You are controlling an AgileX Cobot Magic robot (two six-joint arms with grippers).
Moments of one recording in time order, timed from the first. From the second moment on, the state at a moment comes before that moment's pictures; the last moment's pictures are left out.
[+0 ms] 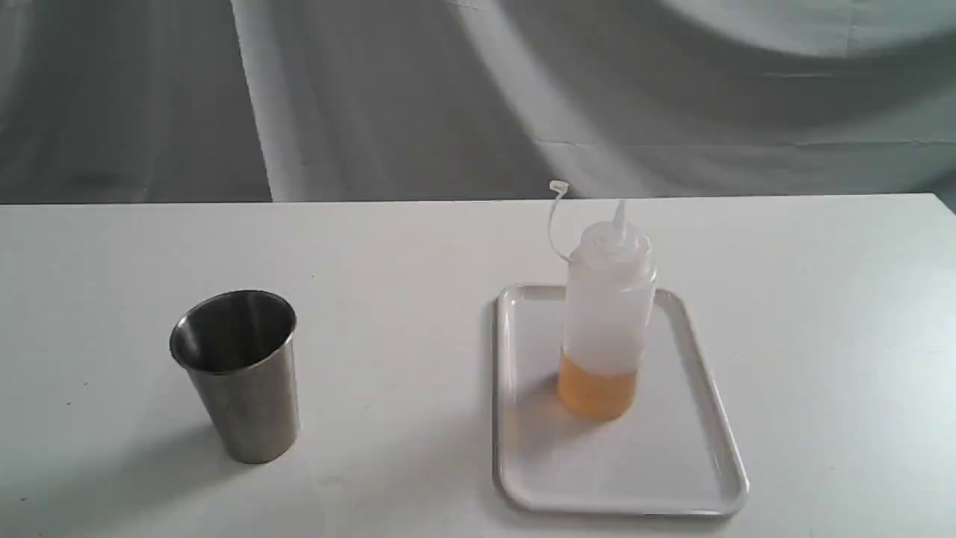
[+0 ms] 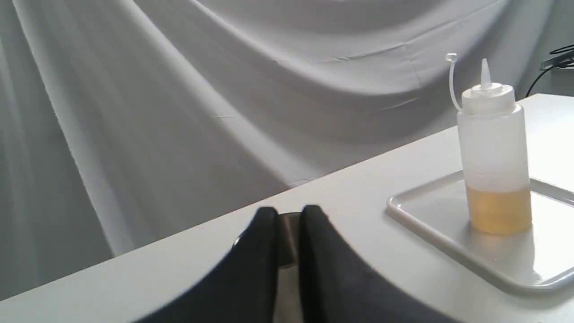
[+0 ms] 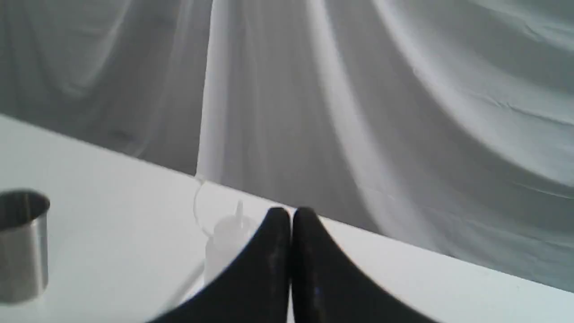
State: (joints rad) left arm -0.40 0.01 0.00 0.26 0.06 -0.06; right arm 0.14 0.36 -0.70 0.02 0.51 -0.12
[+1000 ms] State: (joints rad) left arm -0.40 0.01 0.00 0.26 0.06 -0.06; right arm -0.09 0.01 0.00 0.20 0.05 -0.15
